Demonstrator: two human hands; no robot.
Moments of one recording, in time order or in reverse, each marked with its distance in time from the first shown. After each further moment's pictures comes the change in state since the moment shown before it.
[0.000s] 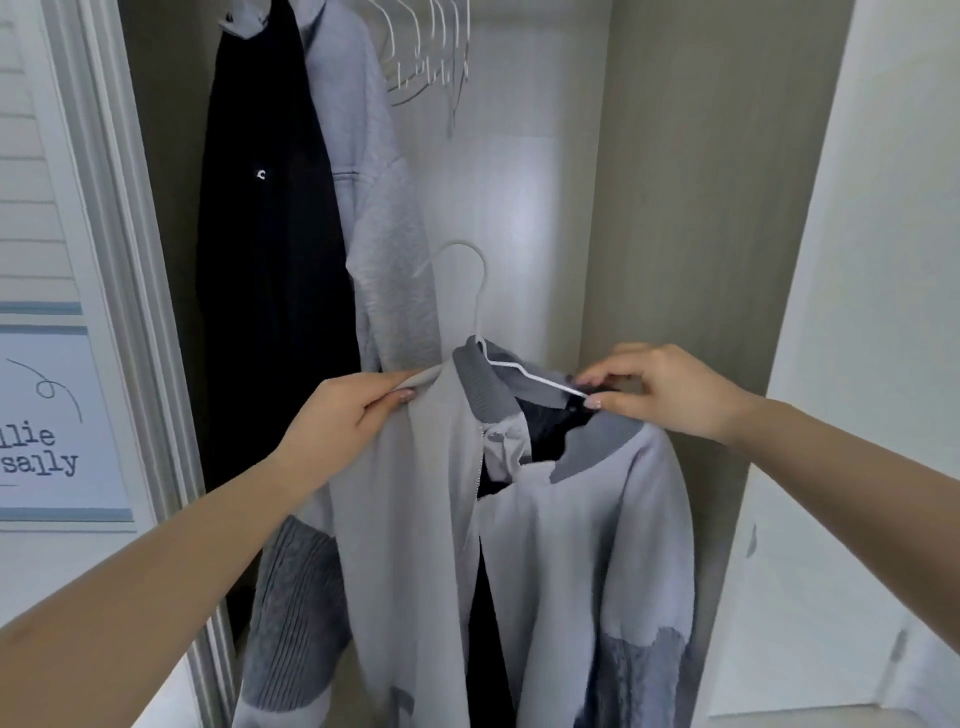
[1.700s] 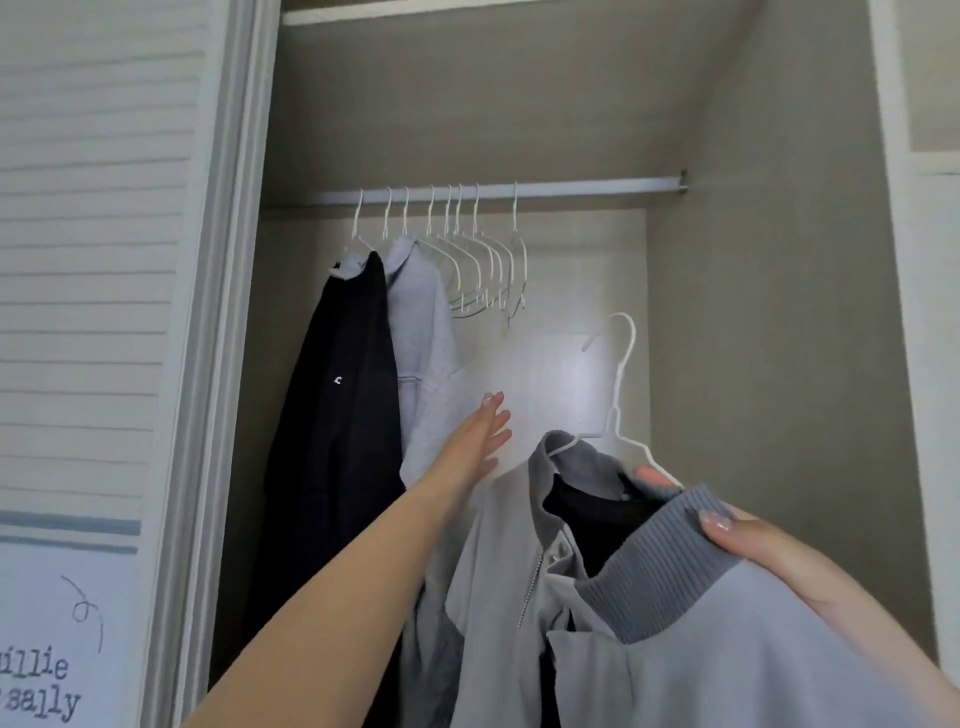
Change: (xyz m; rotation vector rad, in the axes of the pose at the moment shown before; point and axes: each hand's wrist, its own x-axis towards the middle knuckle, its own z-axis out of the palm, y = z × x) left_hand 0.197 -0.010 0.012 -0.737 0.012 -0.500; right_hand 0.054 -0.043 -0.049 1.346 0.023 0.245
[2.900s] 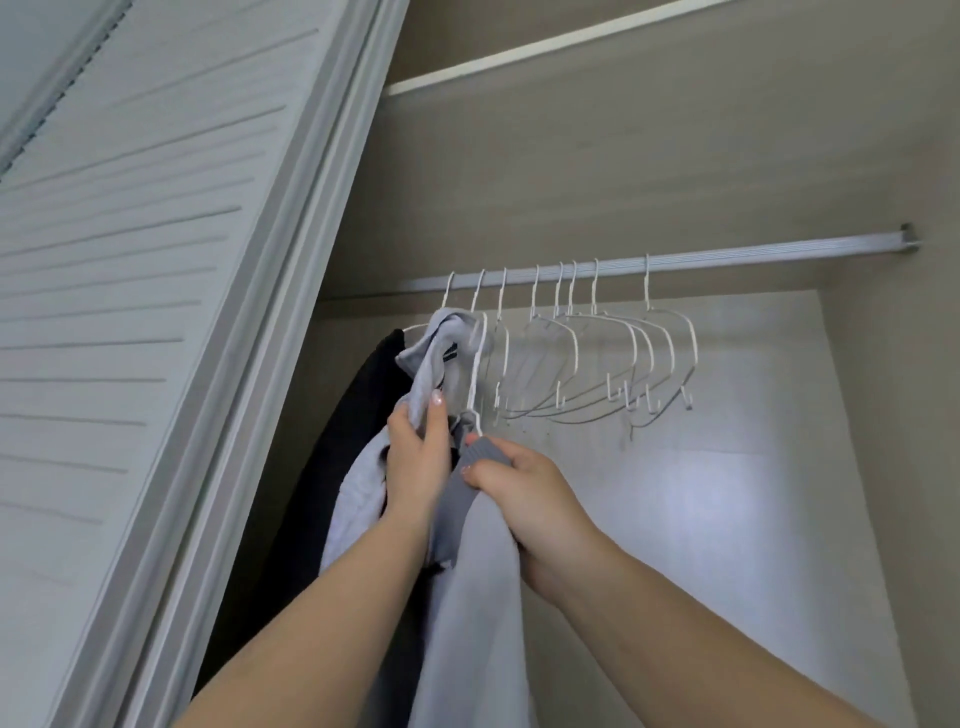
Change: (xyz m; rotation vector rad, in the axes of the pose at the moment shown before) left_hand 0.141 0.024 -0.176 0.155 0.873 0.403; right_hand 0.312 0.012 0.146 -0.053 -0.181 -0.316
